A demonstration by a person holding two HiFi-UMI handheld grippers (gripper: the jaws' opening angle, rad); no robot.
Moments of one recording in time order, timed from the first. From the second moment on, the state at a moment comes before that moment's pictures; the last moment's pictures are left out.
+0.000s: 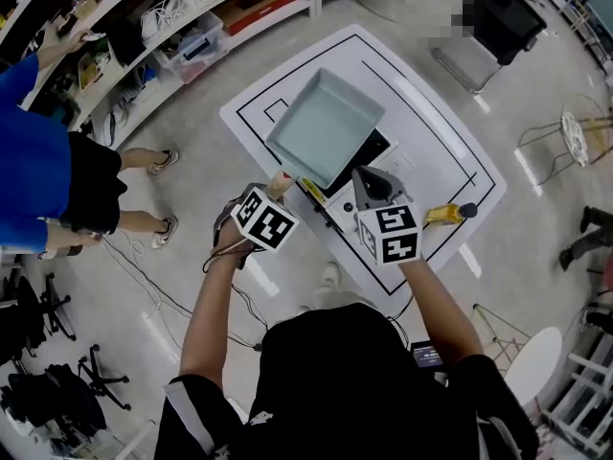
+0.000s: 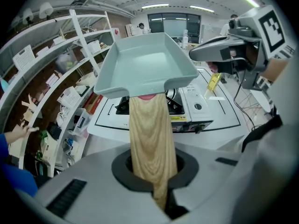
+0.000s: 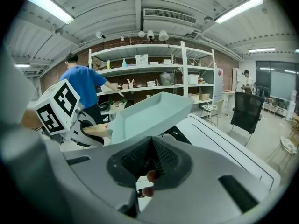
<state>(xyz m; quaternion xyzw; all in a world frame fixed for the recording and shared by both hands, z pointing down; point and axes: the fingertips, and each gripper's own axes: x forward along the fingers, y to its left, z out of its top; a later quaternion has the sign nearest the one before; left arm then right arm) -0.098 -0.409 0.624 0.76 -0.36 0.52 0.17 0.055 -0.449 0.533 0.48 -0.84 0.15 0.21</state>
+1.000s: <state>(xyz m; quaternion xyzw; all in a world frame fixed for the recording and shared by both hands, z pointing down) -0.101 -0.433 0.660 0.73 -0.27 0.60 0.17 0.059 -0.447 0.555 0.47 -0.83 0.16 0.23</state>
